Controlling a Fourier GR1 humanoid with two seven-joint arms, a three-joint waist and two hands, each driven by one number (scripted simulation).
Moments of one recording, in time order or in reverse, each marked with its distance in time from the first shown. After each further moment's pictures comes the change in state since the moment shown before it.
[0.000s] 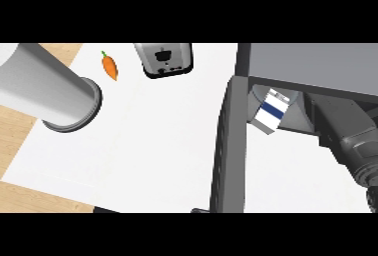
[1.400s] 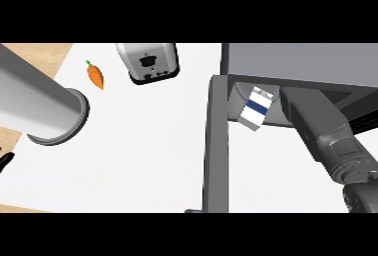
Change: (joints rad) left arm 0.048 -0.136 -0.114 0.044 -0.145 -0.105 -0.024; right arm -0.040 0.102 -0.006 -0.013 -0.025 -0.090 0.010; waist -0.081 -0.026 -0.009
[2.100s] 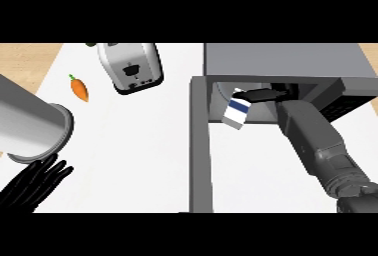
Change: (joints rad) left arm 0.047 -0.089 -0.174 0.073 -0.109 -0.180 -0.018; right arm 0.124 0.038 -0.073 -0.060 -0.095 0.445 -0.094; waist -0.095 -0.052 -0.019
